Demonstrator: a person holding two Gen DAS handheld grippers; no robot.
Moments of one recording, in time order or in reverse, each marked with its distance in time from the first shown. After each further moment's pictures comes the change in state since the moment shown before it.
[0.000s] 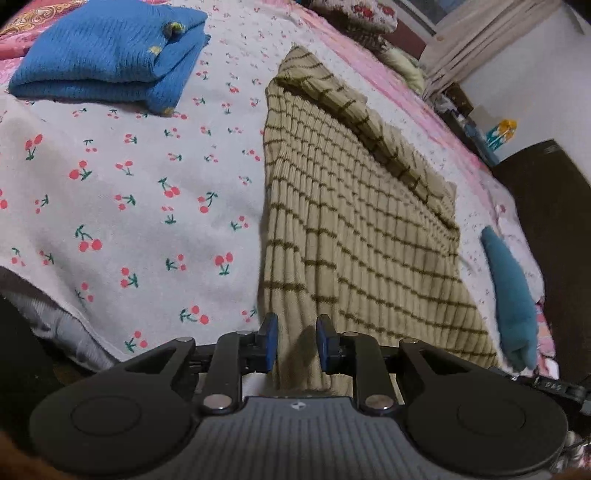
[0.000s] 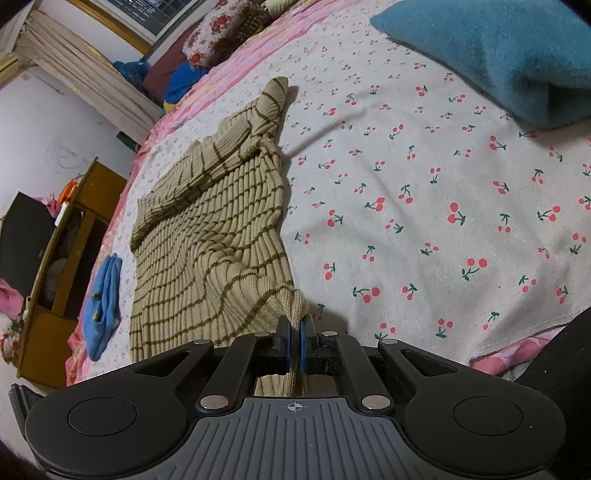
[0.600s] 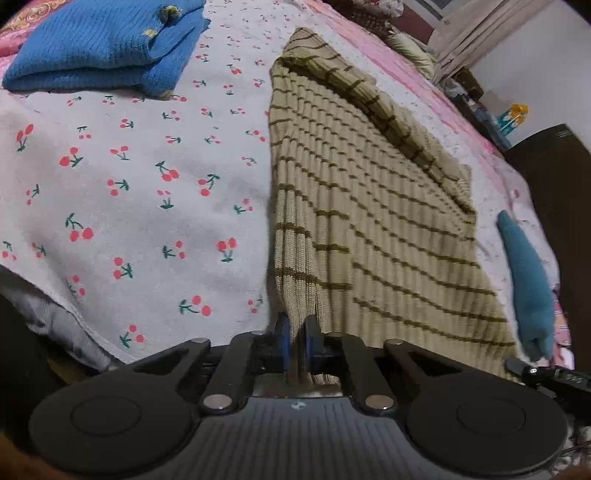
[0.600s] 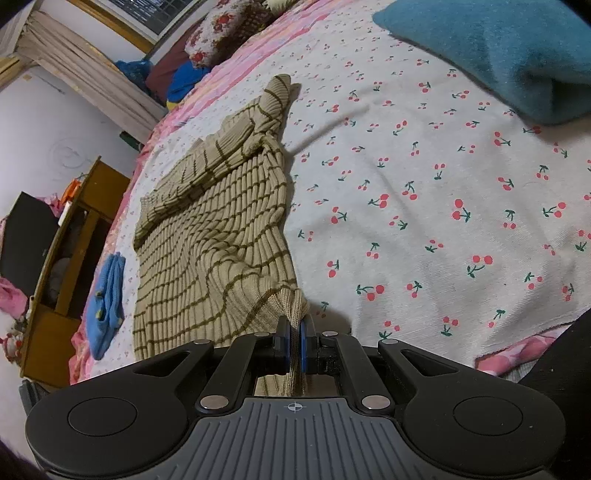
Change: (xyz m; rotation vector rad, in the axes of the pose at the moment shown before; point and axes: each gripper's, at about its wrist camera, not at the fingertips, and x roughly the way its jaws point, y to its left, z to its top) left arm 0.013 -0.004 -0.003 0.019 0.043 0.049; right arm 0.001 -0.001 -0.001 0.004 0.001 0.016
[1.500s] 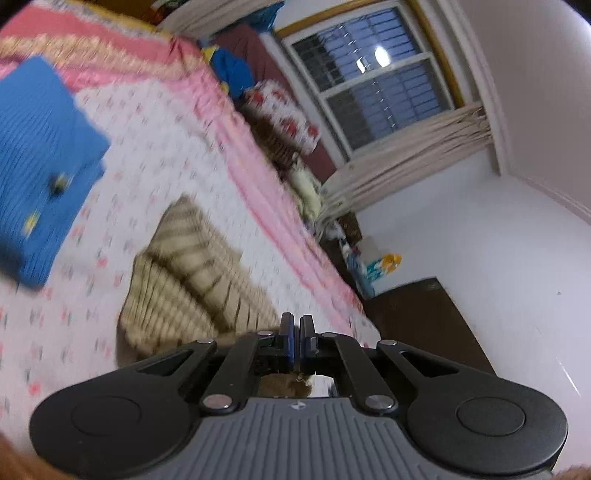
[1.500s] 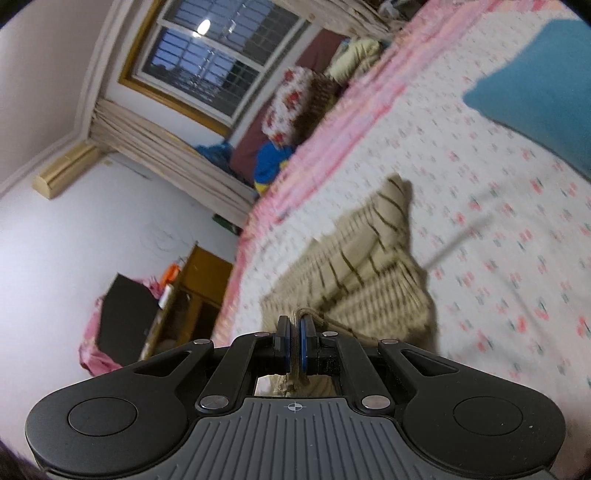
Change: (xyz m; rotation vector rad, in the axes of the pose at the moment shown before) left arm -0.064 -0.007 0.123 -0.208 -0.392 -0.504; right arm -0.025 0.051 0.080 0.103 -0.268 0.363
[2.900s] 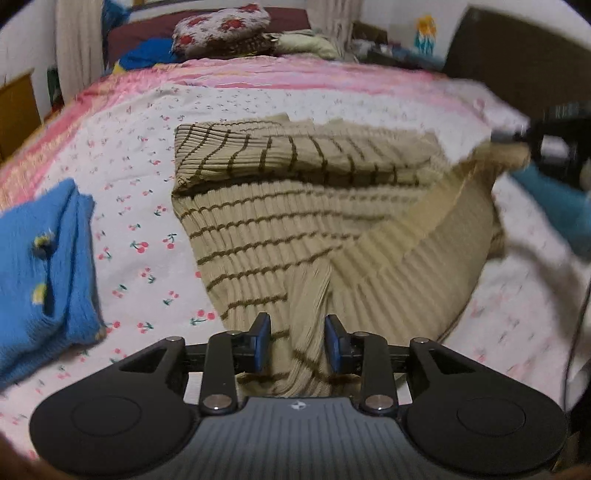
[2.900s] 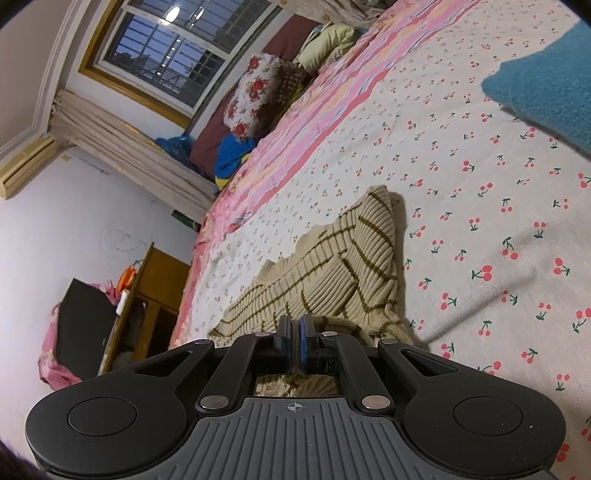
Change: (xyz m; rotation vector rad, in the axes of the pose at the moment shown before) left arm 0.083 0.007 -0.099 0.875 0.438 0.521; right arm 0.111 -0.029 0.042 -0.010 0.065 -0.144
